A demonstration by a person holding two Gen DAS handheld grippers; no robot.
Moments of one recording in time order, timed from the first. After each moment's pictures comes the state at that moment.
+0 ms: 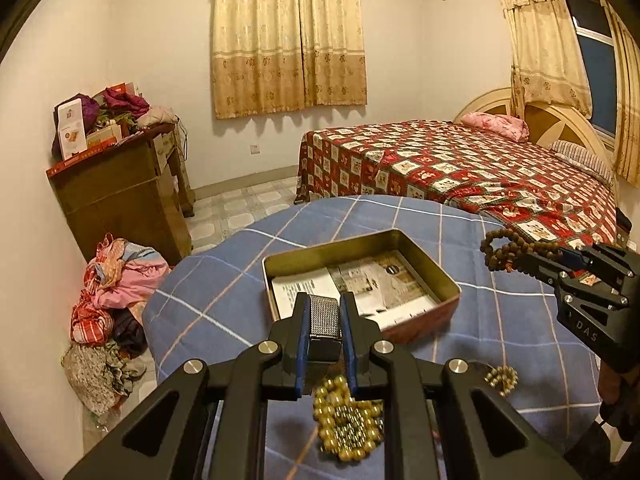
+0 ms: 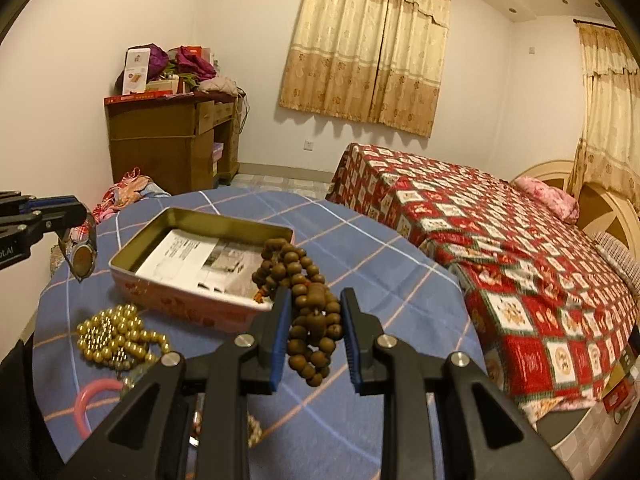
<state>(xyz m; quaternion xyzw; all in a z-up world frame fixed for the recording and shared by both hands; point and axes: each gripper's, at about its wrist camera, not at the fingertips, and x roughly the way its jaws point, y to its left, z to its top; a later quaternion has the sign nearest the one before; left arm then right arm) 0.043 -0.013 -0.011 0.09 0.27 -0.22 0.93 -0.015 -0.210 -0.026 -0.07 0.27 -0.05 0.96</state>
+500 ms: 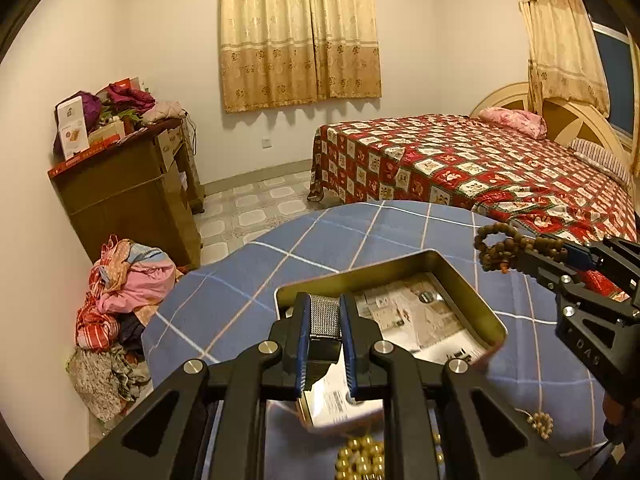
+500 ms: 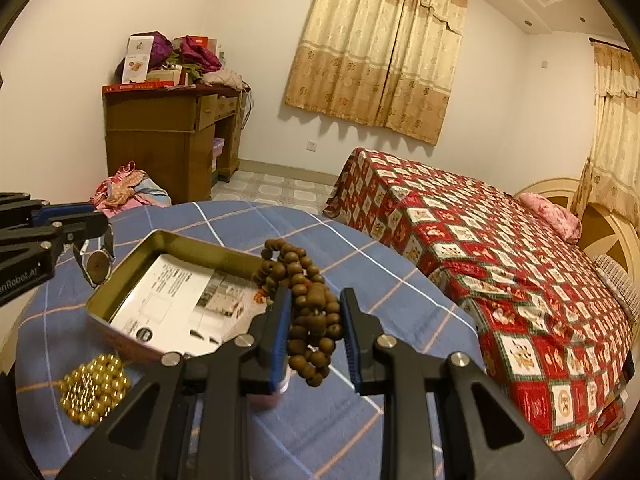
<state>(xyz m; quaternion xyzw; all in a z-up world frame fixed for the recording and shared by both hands) 0.109 -0.033 -0.013 0.10 0.28 -0.19 0.94 0.046 -0.191 -0.019 -0.10 0.27 -0.05 0.96</state>
